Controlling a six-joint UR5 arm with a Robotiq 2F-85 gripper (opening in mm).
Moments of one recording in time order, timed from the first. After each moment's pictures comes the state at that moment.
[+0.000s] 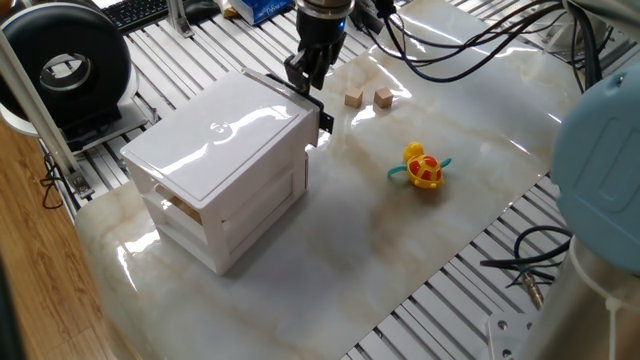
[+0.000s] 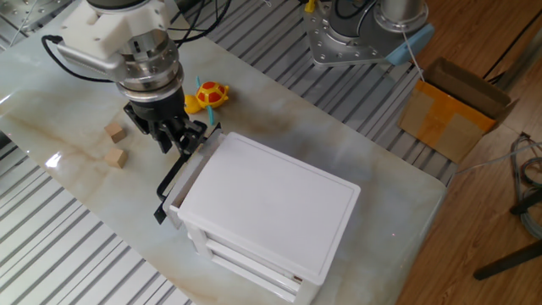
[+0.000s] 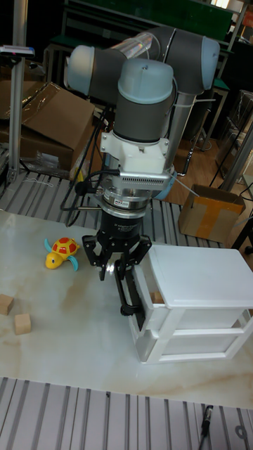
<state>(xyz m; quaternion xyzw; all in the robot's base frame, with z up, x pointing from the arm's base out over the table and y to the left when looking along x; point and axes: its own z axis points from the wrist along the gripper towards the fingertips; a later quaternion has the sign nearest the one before) 0.603 -0.017 0.150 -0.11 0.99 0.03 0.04</state>
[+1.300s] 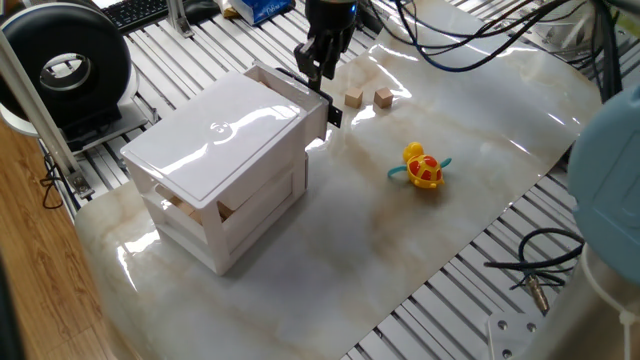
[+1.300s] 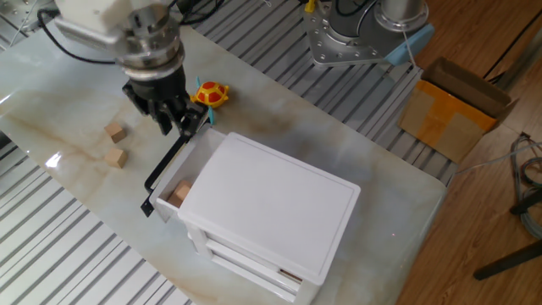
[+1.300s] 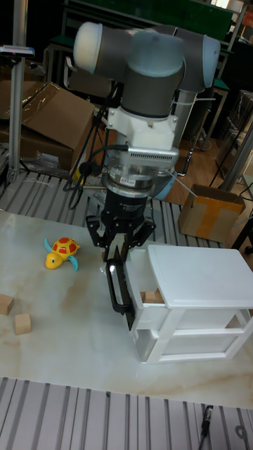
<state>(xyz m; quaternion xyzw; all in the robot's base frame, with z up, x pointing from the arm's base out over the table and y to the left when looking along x) 0.579 -0.006 0.196 -0.11 0.99 0.02 0.02</state>
